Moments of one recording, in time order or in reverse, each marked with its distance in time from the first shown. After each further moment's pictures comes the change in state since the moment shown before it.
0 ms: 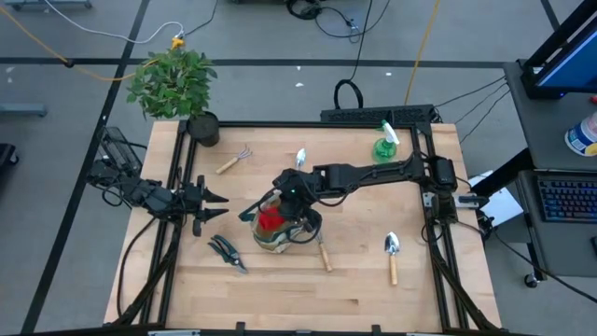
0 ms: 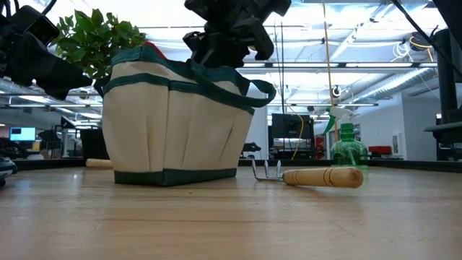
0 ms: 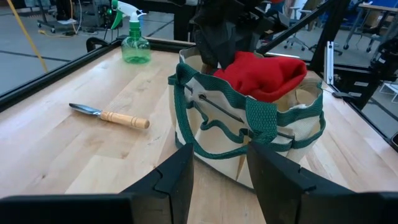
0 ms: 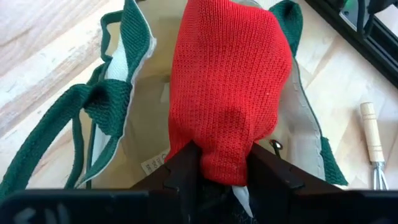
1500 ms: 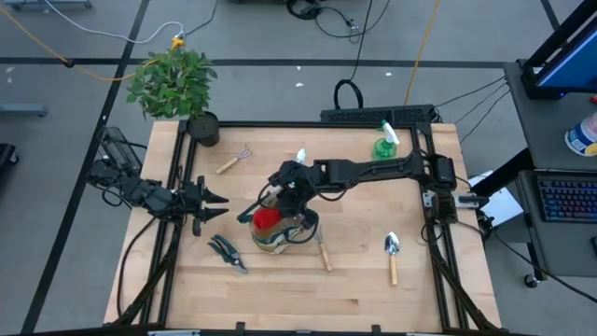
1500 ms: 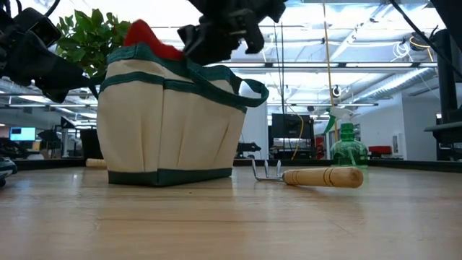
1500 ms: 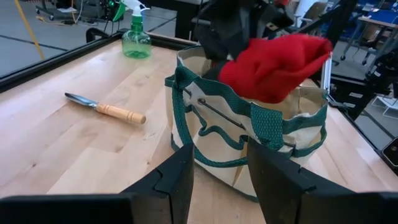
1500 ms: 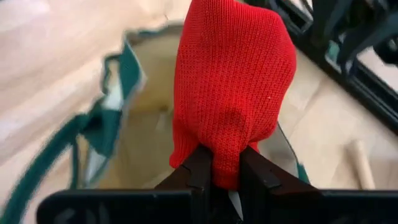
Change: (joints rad) left arm 0.000 0.000 0.000 0.000 0.000 -0.072; right arm -0.029 0.000 0.000 0.092 -0.123 -0.025
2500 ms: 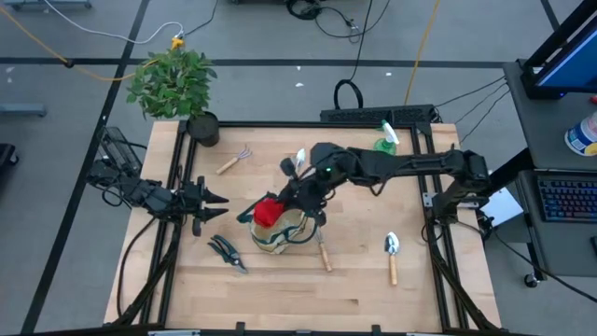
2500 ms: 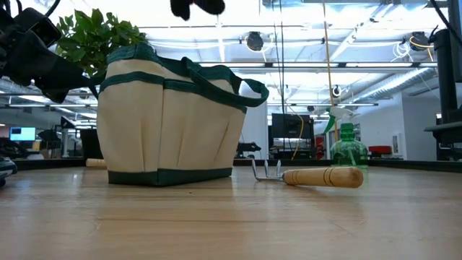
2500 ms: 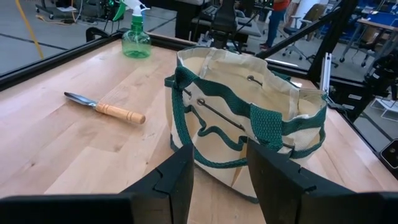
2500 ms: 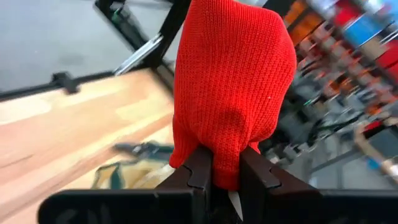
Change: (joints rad) left arm 0.000 0.000 0.000 0.000 0.000 -0.013; right arm 0.028 -0.245 -0.059 0.224 -0.110 -0.048
